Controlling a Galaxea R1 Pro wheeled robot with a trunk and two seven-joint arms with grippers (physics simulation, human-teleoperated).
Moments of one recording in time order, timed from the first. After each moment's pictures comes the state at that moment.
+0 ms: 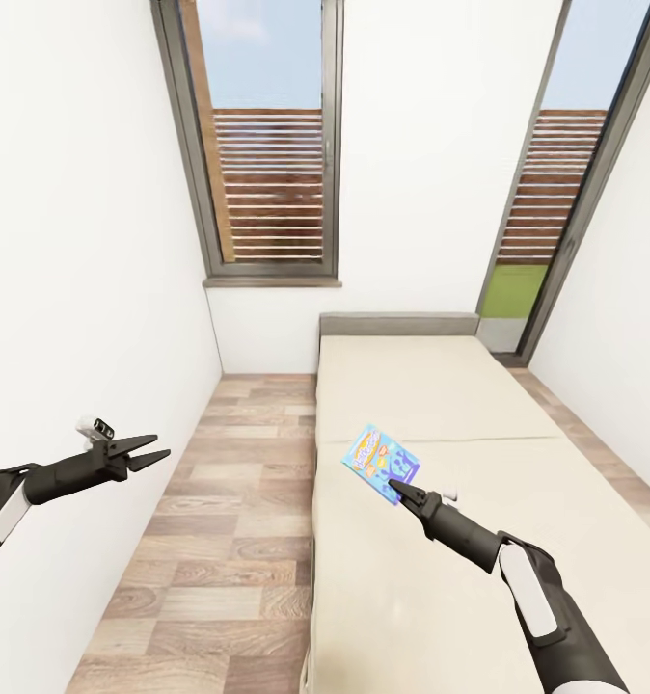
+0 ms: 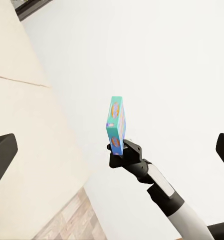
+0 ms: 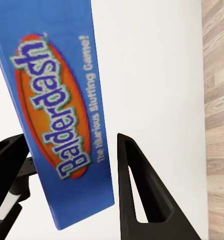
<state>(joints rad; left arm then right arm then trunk) -0.83 0.52 -0.01 -0.54 0.45 0.77 -1.57 -0.42 -0.03 -0.22 -1.05 -0.70 0.82 0.70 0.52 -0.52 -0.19</state>
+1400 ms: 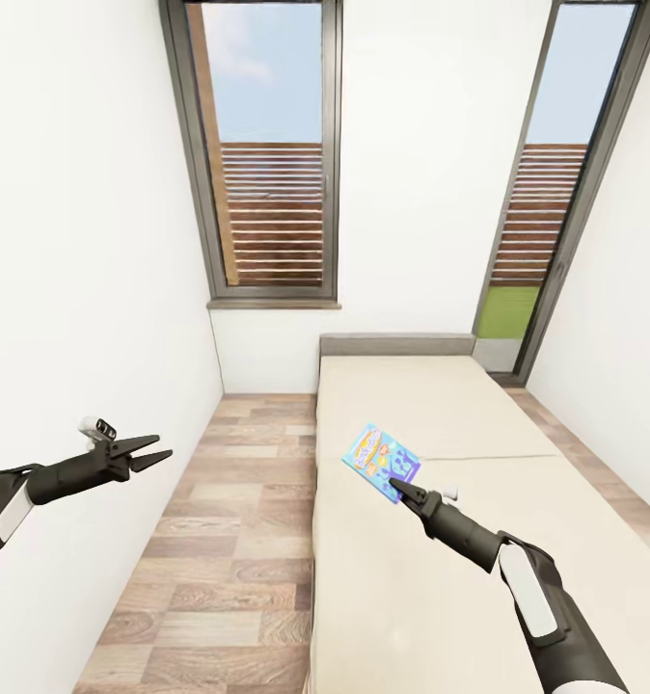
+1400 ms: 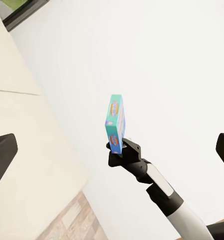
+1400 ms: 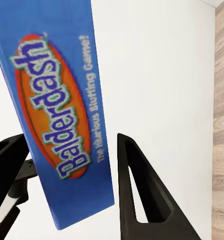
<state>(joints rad) -0.83 0.51 -0.02 -0.54 0.45 0.77 -1.57 -0.42 -0.02 -0.22 -1.05 -0.70 0.80 0.71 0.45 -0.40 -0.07</state>
